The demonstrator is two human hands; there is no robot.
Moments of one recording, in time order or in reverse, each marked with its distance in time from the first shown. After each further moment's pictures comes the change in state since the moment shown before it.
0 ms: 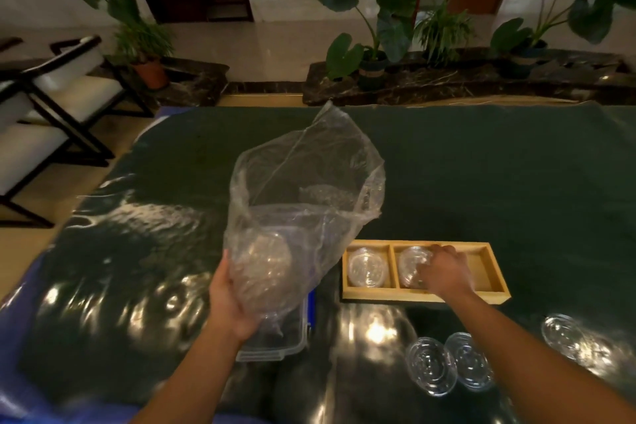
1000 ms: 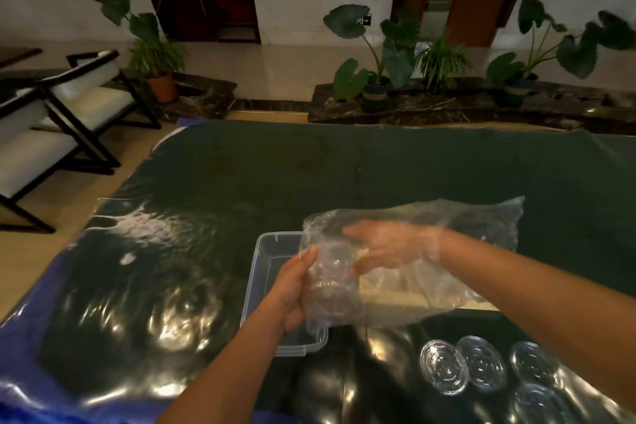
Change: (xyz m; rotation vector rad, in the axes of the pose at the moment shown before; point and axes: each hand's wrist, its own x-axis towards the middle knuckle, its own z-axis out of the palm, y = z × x) left_hand -0.010 -0.010 0.024 0.355 -0.336 -0.139; right_hand -0.116 -0.167 -0.153 -0.145 -0.482 -0.735
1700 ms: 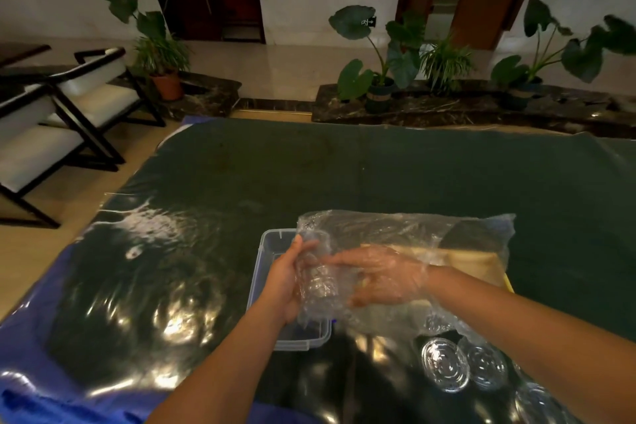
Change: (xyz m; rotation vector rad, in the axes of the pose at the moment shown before) left_hand 0.005 0.007 -0.013 0.001 0.250 0.071; right_hand -0.015 -0.013 0.042 0.033 0.134 -0.237
